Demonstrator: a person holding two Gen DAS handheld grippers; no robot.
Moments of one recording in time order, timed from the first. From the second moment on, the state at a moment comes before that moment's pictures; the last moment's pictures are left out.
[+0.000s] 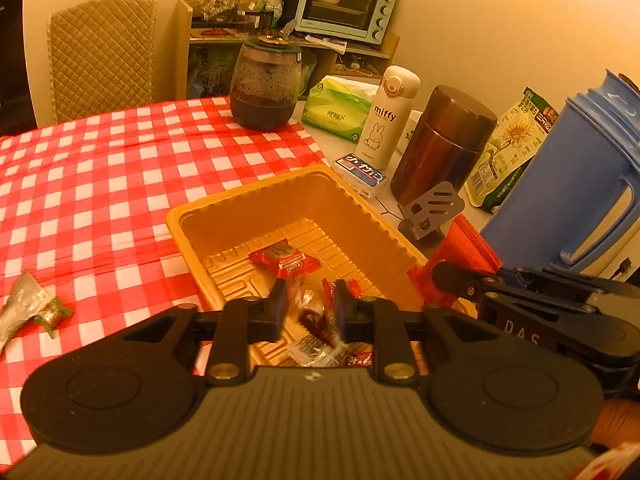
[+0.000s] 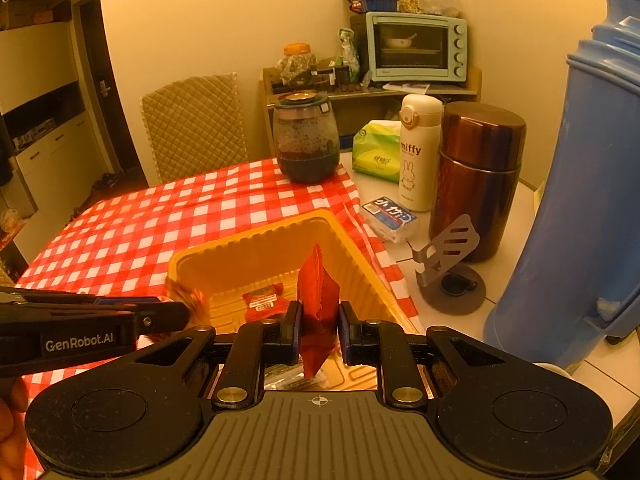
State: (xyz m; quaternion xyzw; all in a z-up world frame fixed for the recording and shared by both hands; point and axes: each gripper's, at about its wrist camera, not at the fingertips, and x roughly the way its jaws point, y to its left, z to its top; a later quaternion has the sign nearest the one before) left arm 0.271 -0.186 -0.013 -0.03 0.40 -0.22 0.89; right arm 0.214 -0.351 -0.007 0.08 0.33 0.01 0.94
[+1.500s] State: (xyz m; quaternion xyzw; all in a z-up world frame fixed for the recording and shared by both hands) left arm 0.208 -0.080 0.009 -0.03 0.38 -0.13 0.92; right arm 0.160 -0.322 0.008 0.13 0.34 0.03 0.93
